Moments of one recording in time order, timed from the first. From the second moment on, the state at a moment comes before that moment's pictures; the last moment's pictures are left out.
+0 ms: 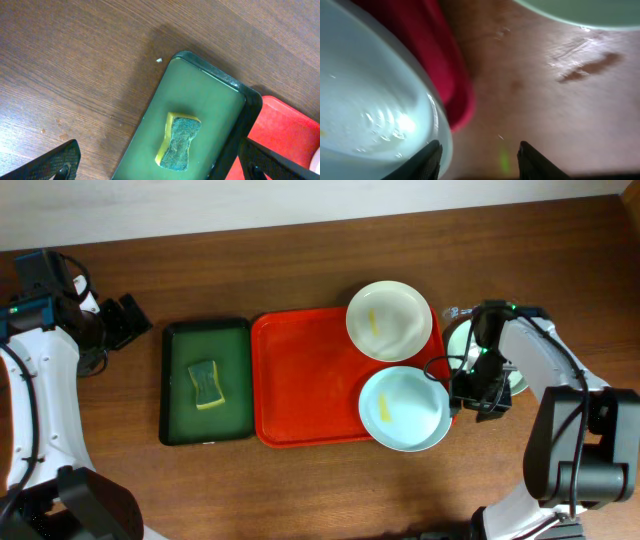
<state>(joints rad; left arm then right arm) 0.25 1.77 1.67 -1.09 0.12 -0.28 -0.14 1.78 1.13 -1.20 -0.09 0.16</state>
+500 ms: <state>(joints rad) 0.25 1.77 1.67 -1.09 0.12 -0.28 -0.14 1.78 1.11 -1.15 -0.19 0.16</state>
